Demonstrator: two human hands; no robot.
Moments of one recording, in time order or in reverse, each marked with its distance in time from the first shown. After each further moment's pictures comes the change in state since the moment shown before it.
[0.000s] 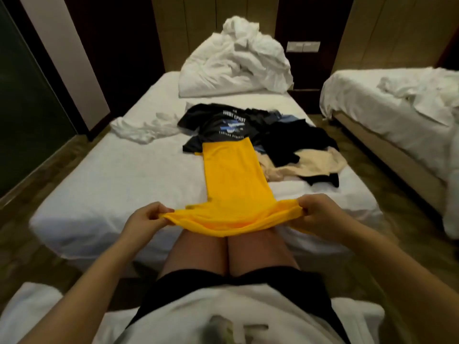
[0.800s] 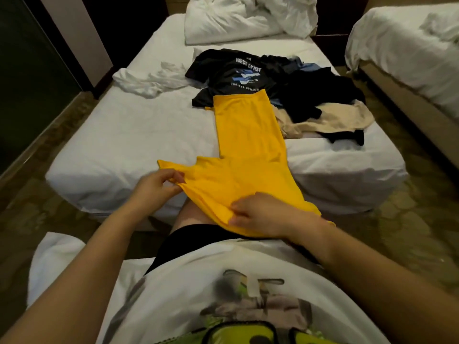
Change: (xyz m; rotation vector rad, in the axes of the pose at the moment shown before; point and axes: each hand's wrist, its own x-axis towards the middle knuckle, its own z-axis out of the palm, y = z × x) left_hand -0.018 -0.003 -0.005 0.255 -0.092 0.033; right_hand 0.020 -0.049 0.124 -0.331 -0.536 -0.121
